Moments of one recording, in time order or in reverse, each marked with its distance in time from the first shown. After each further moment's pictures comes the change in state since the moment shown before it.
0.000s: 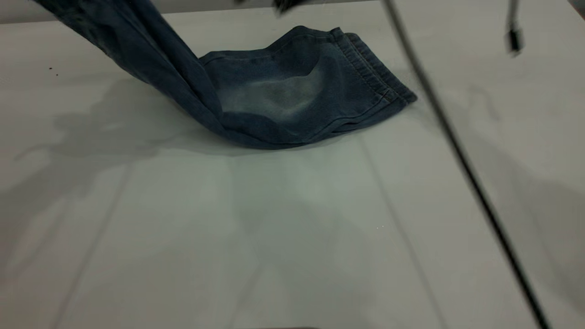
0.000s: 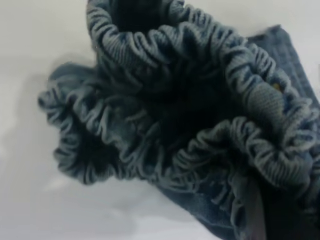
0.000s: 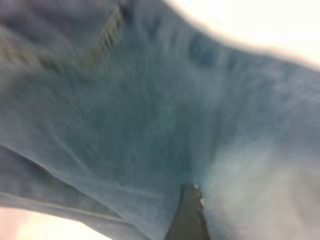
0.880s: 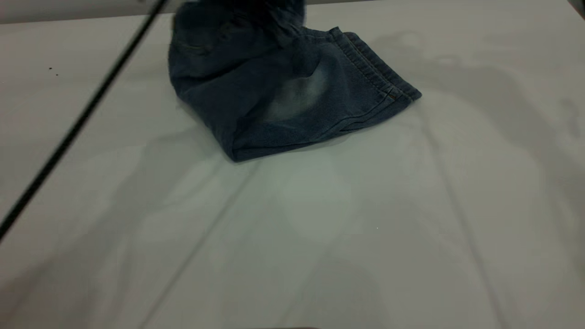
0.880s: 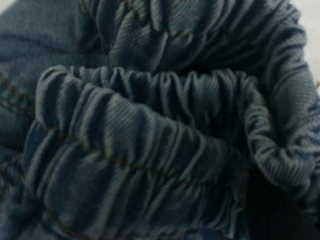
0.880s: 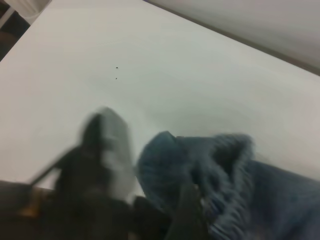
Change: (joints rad) left arm -0.380 0.477 -0.381 -0.089 -0.104 0.001; right arm -0.119 -0.271 -0.001 -0.076 0.059 0.005
